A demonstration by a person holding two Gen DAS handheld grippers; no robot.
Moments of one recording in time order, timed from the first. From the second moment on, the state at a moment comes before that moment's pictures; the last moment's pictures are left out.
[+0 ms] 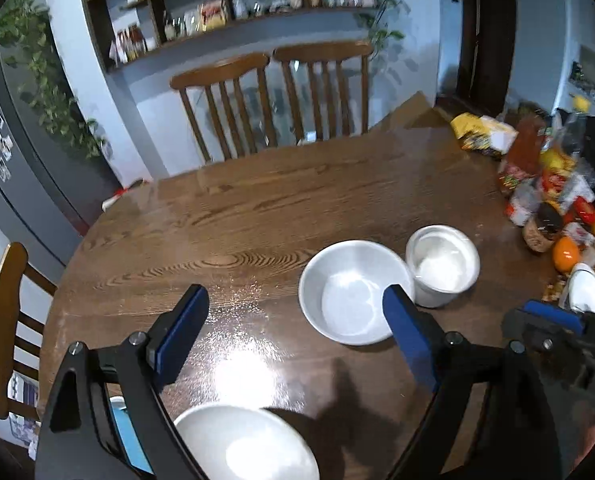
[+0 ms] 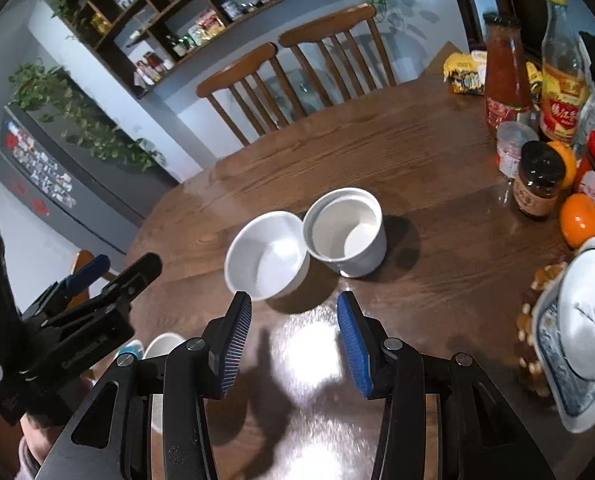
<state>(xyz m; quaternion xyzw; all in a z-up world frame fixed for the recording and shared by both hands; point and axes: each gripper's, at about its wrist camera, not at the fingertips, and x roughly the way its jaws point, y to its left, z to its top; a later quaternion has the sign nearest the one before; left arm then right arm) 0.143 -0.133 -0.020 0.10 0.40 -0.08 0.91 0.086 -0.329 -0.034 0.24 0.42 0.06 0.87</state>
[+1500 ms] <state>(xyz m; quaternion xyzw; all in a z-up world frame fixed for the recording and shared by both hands) 0.120 -0.111 -0.039 0.10 0.43 -0.10 0.89 0.087 -0.274 -0.041 0.23 0.42 0.11 0.87</state>
